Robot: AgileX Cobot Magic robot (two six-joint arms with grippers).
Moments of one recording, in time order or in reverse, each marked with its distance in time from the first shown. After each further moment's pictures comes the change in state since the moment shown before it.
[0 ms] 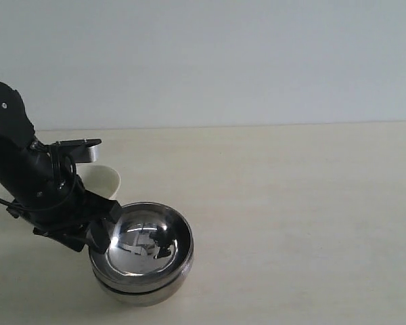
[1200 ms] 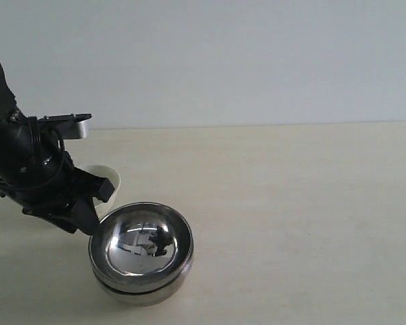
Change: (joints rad) left arm 0.000 -0.092 -0.051 0.040 0.101 -0.039; right arm 0.000 0.000 0.000 0.002 0.000 0.000
